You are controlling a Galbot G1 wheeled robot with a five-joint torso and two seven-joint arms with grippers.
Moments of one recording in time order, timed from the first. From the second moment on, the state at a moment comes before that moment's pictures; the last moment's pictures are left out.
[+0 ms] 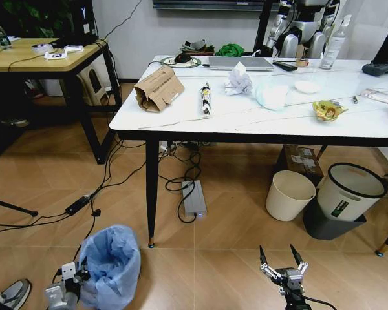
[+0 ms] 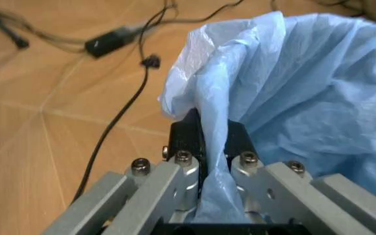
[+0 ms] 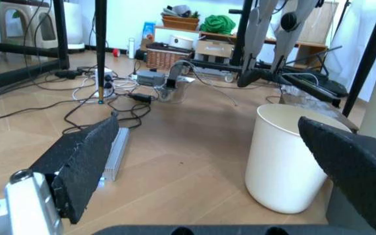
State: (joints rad) left arm 1.58 -1.33 -0.80 -1.54 -0.32 -0.04 0.10; right arm -1.69 1.61 0.75 1.65 -0.01 0.58 -0.26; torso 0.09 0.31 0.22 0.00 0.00
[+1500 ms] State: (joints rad) left arm 1.90 -1.34 -0.53 -1.93 -0.26 -0.14 0.11; right arm -1.72 1.61 0.77 1.65 -0.02 0.59 -0.26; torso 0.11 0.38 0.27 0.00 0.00
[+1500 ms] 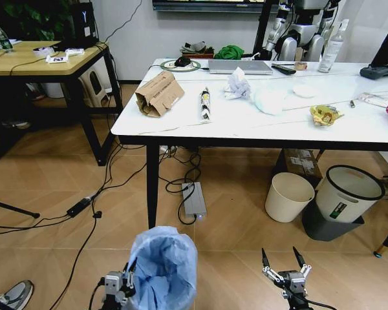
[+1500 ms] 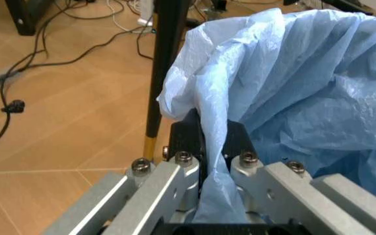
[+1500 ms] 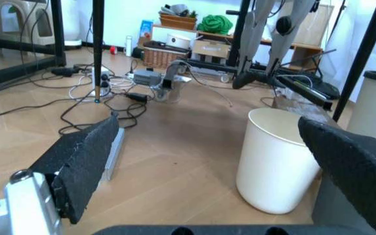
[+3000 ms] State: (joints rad) left arm 1.95 -1.41 -0.53 -1.96 -0.21 -0.16 0.11; right arm -1.72 1.61 0.78 1.60 0.02 0.63 -0.26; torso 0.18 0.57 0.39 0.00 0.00
